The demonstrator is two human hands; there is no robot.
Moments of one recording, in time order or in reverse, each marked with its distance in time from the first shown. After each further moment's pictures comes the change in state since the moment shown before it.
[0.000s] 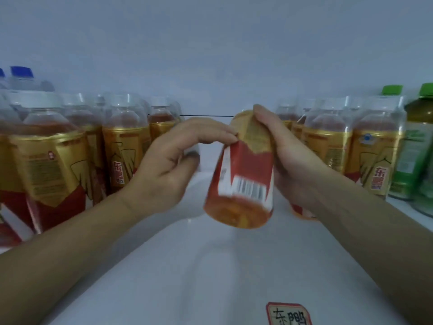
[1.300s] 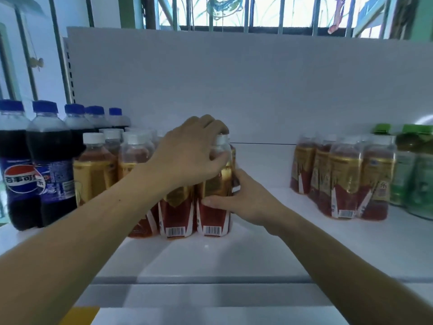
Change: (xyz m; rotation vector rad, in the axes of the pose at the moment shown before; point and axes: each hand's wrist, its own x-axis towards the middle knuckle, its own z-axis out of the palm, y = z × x) left_hand 0.007 0.055 -0.141 0.818 -0.261 -0.266; right_hand -0.043 0.015 0.158 -0.613 -0.082 -0.038
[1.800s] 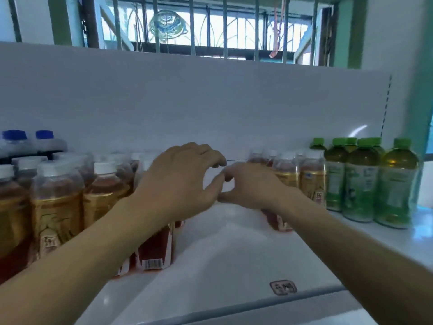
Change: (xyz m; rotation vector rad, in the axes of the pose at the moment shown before) left_hand 0.029 0.075 0.014 -0.080 0.000 0.122; right_hand -0.002 -0.016 -0.111 -1.007 0.129 0.042
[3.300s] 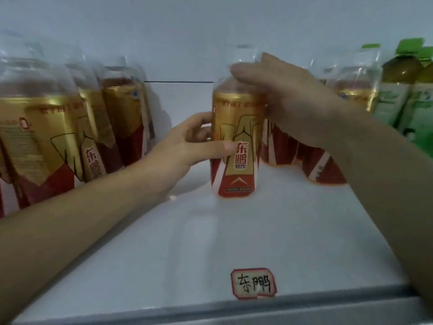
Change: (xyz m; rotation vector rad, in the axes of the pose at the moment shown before) left_hand 0.017 0.034 0.146 -1.308 -0.196 -0.606; right_hand 0.033 0.116 0.039 1.089 0.020 -0.172
